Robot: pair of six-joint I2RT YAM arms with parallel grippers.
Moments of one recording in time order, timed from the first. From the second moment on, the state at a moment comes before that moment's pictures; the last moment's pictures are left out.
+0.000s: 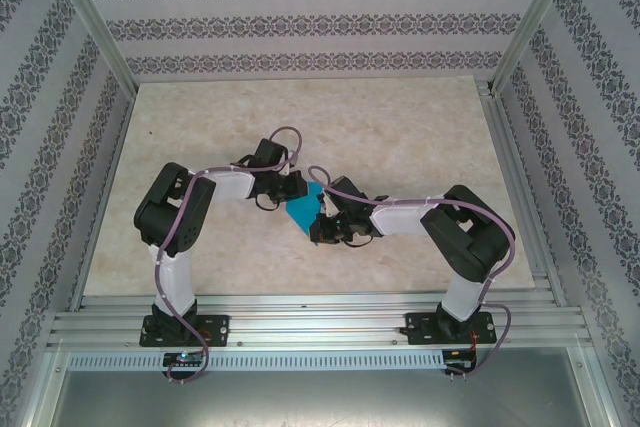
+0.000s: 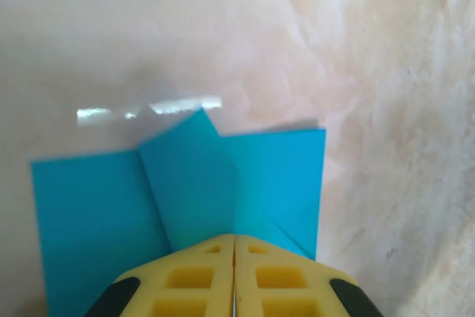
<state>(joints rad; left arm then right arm) -0.45 1.97 1.09 -0.09 0.46 -0.63 0.76 1.78 0.81 -0.06 -0.44 0.68</state>
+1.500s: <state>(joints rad) -0.42 1.87 1.08 -0.10 0.63 -0.56 0.76 1.78 0.81 -0.04 -0.43 0.68</state>
